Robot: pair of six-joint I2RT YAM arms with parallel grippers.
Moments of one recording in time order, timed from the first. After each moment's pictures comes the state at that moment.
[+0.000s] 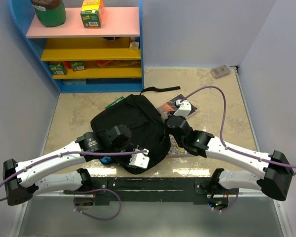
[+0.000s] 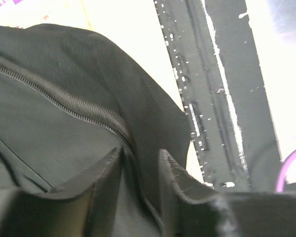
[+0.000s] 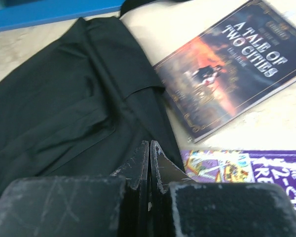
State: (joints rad) left arm -1.06 1.01 0.90 -0.81 0.38 0.73; right arm 0.97 1.17 0.80 -0.17 0.69 0.68
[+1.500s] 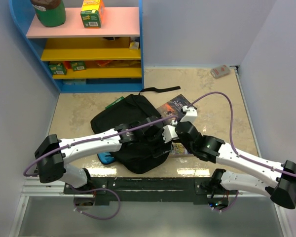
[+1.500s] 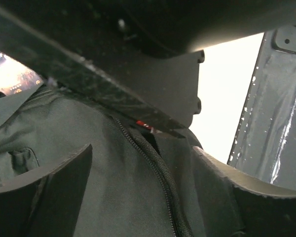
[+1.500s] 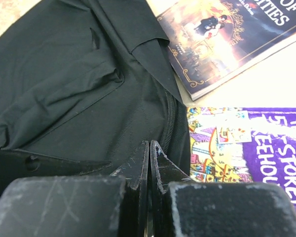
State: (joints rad) left arm -1.12 1.46 1.10 -0.39 0.08 0.18; right arm 0.99 0.99 0.71 -0.32 0.54 0.77
